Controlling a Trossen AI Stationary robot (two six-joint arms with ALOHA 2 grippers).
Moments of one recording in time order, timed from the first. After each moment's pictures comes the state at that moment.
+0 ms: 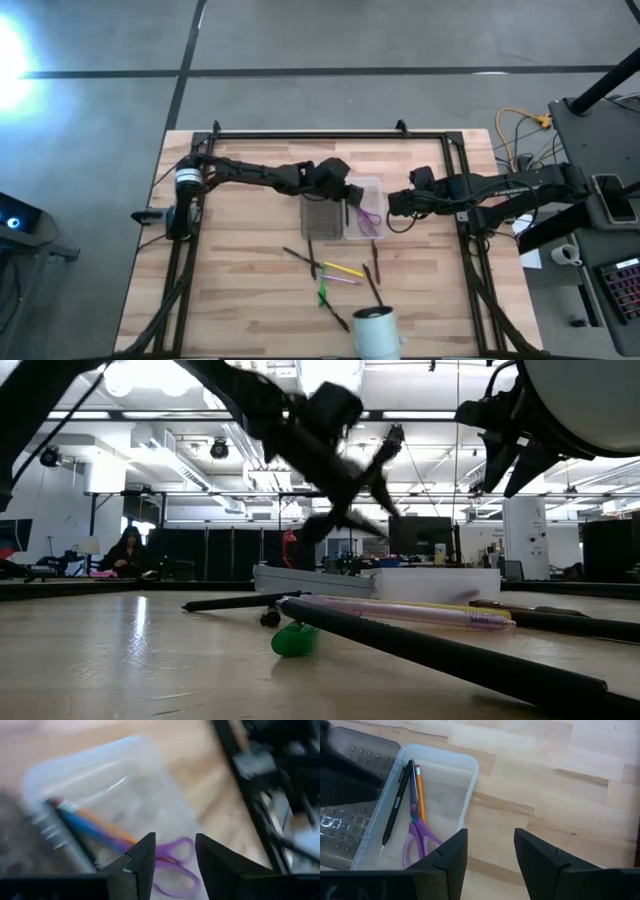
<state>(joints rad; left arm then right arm) 0.18 1.96 1.39 -0.03 0.05 -0.88 0.07 1.15 0.92 -1.05 0.52 1.33</state>
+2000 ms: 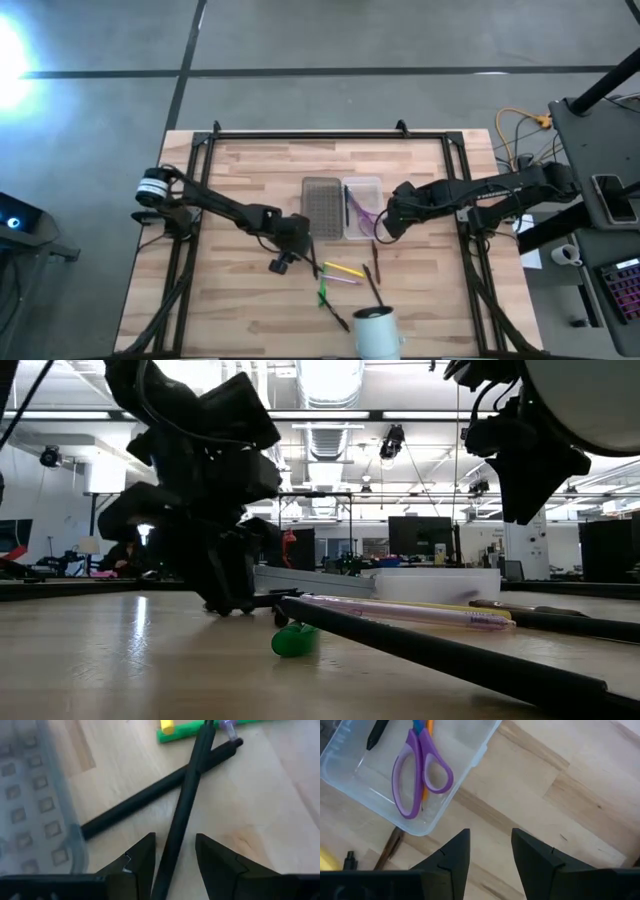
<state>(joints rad) -0.10 1.73 0.86 -0.15 0.18 0.24 0.08 1.29 0.91 -1.03 0.23 1.06</state>
